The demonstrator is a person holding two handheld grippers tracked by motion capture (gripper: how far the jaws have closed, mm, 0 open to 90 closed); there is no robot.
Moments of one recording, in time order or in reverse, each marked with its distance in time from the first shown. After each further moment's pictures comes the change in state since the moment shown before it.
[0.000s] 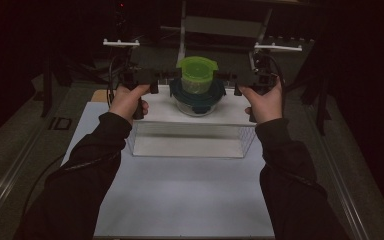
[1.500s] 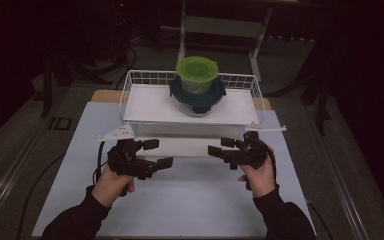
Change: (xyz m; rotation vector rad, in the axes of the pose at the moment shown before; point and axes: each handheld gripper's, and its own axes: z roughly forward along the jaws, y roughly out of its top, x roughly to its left) left arm -0.024 -0.171 -0.045 0.123 -0.004 0.251; right arm -0.022 -0.173 0.003 0.064 0.101 -0.111
